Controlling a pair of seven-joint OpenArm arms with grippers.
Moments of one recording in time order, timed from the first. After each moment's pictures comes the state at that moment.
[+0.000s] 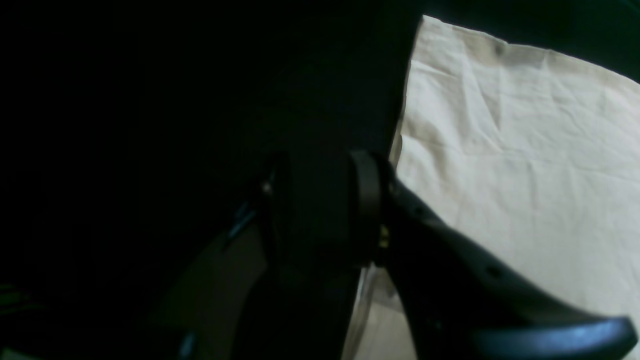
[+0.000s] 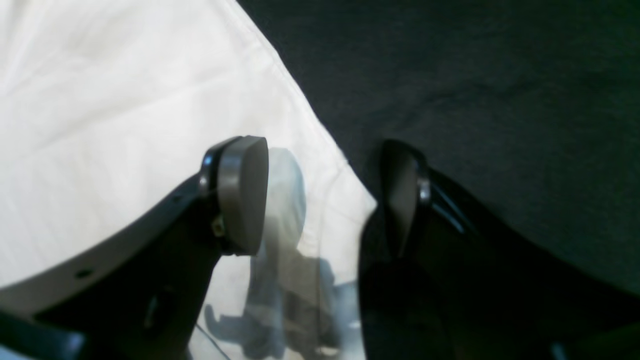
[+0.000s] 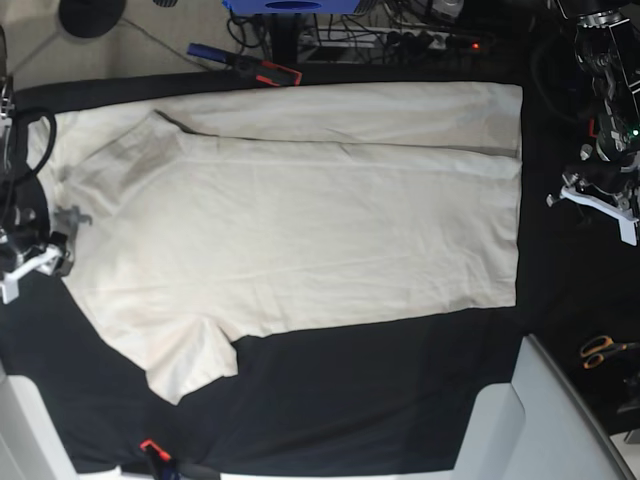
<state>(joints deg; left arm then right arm) 15.7 -20.1 -29.4 92.2 -24.6 -6.3 38.5 26.2 27.0 2.5 14.5 24.0 30.0 -9.1</state>
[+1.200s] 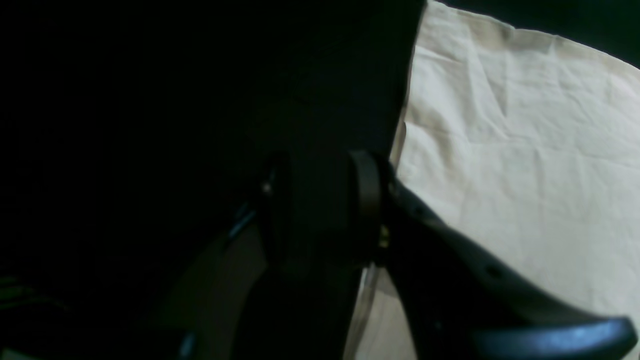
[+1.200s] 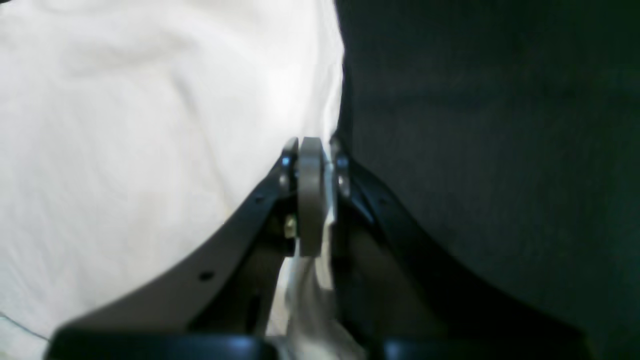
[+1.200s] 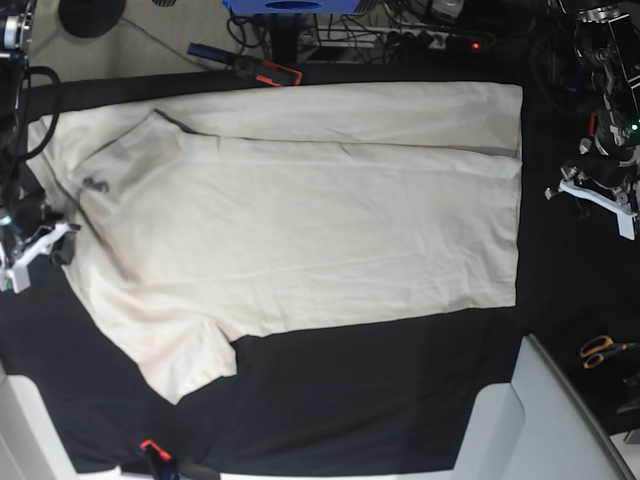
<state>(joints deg) 17.0 -20.1 -29.3 92.5 -24.6 -6.3 38.5 6.2 24.8 10.5 51.4 23.3 30.2 -19.1</state>
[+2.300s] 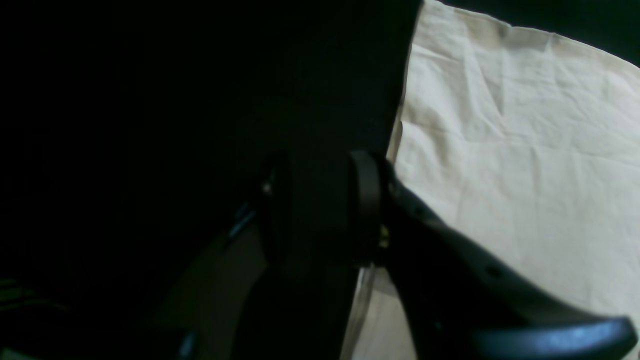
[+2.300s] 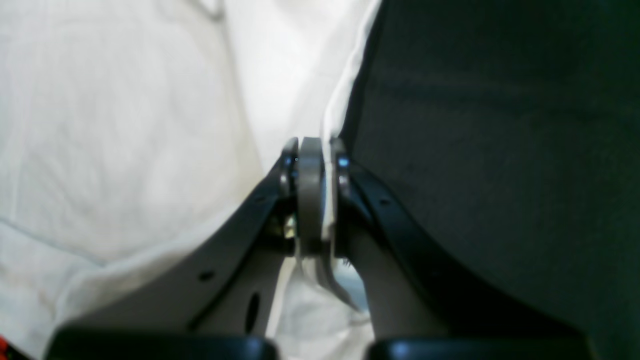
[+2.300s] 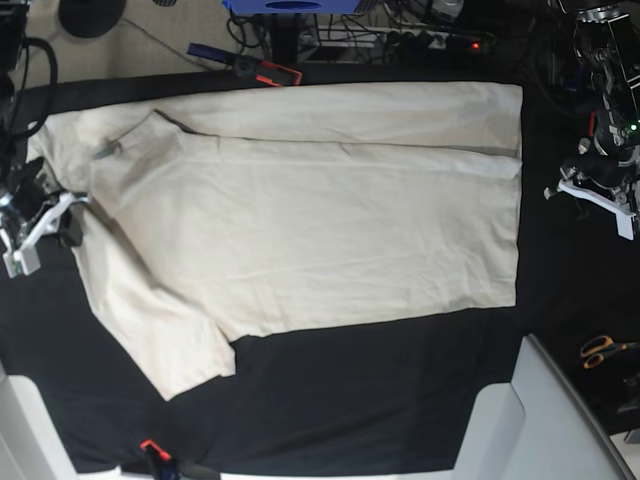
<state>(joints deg) 17.0 -20.1 -29.2 92.5 -24.6 -6.3 38.5 -4.1 24.8 12.1 68.3 23.6 33.7 -25.5</state>
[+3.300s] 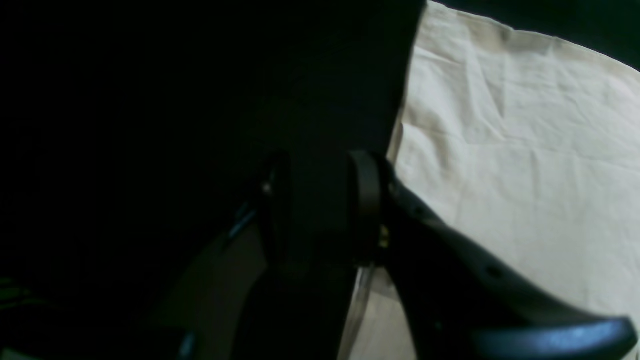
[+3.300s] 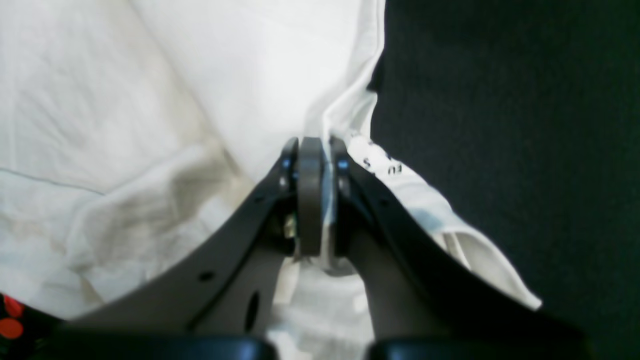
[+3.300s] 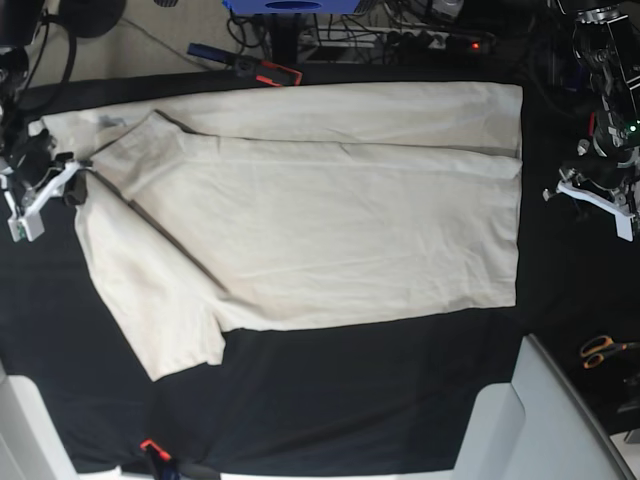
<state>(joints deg) 16.7 -20.0 -28.9 92.4 -24.6 -6.3 38.5 -8.6 18.9 20.8 71.5 23.3 33.6 -37.3</state>
